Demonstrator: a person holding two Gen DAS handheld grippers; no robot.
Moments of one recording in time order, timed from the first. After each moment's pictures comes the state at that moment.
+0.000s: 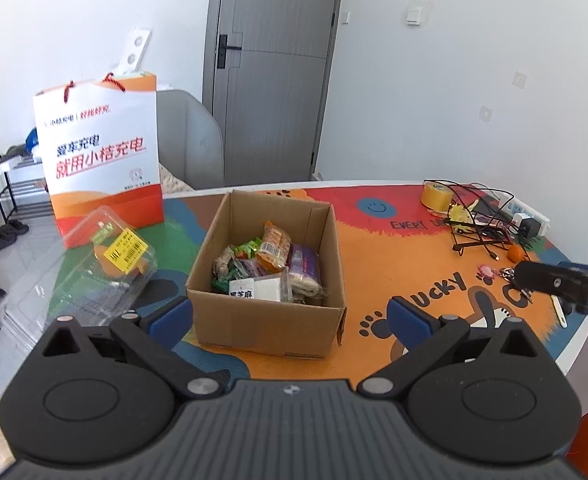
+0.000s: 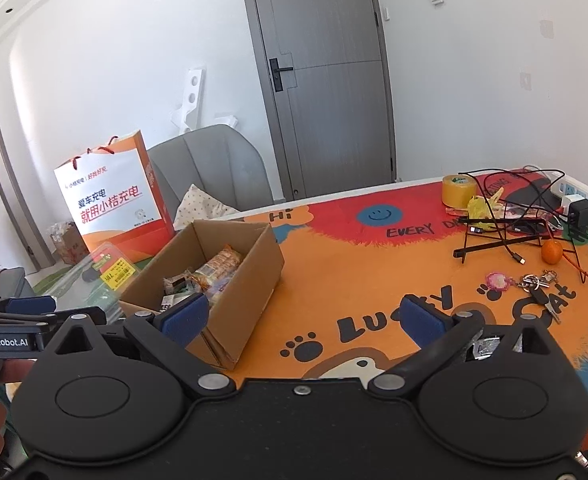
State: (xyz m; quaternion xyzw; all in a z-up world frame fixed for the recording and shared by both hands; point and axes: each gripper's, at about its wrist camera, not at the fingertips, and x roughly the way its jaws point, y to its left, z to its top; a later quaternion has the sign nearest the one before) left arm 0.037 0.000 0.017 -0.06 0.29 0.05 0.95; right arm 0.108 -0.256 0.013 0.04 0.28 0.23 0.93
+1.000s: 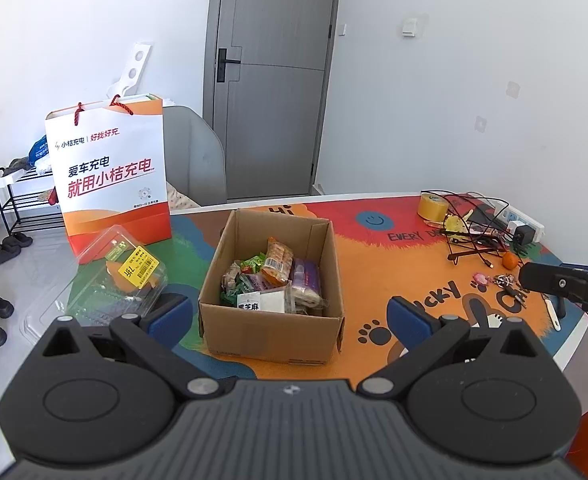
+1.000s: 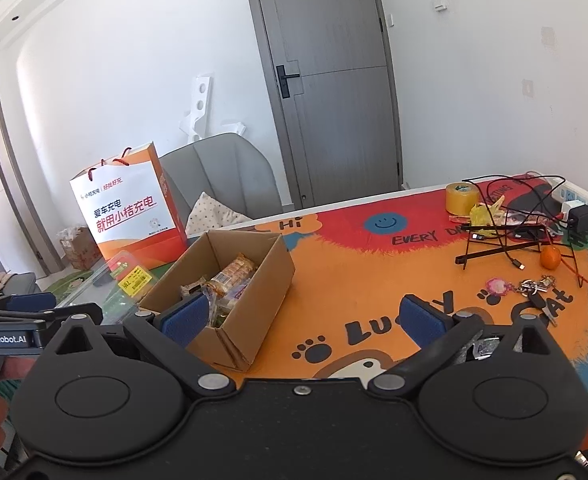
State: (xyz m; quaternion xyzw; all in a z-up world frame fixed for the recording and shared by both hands) left arm 0.022 0.003 0.038 -0.05 0.28 0.05 0.96; right arm 0.096 -0.262 0.031 0.05 0.28 0.24 0.93
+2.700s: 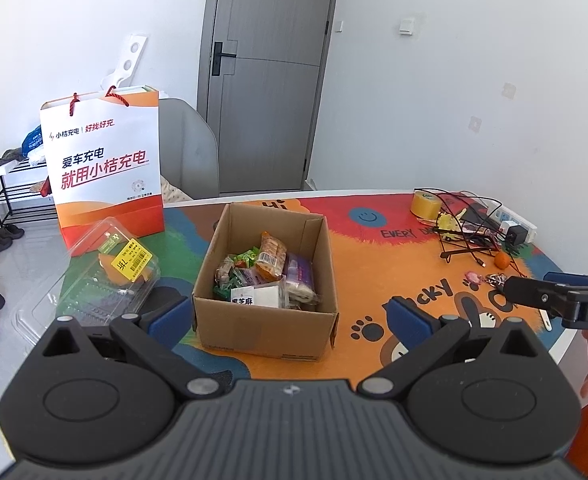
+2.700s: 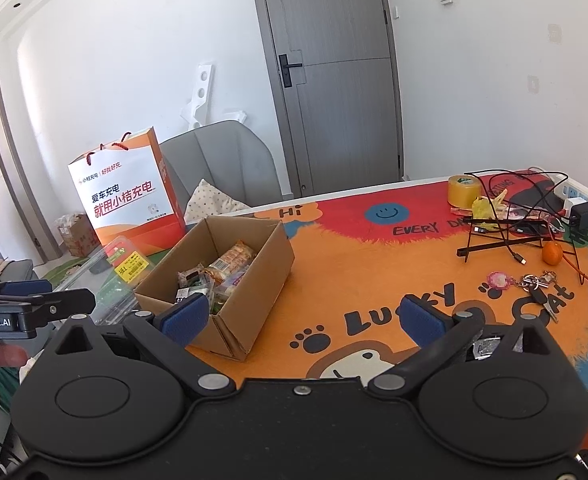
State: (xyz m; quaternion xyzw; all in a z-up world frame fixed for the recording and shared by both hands) left arm 0.021 0.010 0.036 -0.07 0.29 0.03 0.96; right arm 0.098 -0.258 0.025 0.03 0.29 0.24 0.93
